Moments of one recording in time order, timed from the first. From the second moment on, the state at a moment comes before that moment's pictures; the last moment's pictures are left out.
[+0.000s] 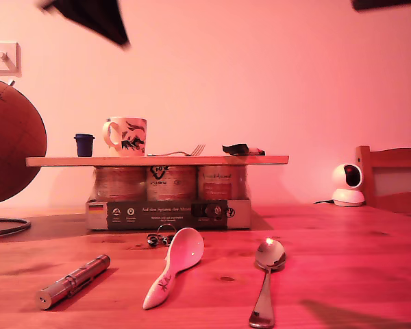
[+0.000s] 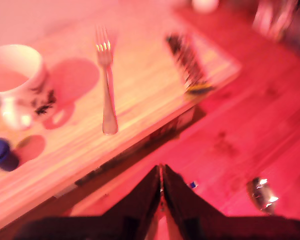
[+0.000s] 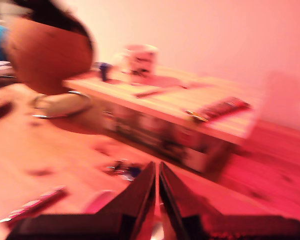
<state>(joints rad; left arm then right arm) -0.39 1.34 1.38 -0.58 0.18 0.05 0.58 0.51 0.46 -0.10 0.07 -0.08</state>
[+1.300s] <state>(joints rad) -0.39 0.28 0.37 -0.20 -0.01 -0.08 0.17 0.52 0.46 -0.19 -0.28 -0.06</state>
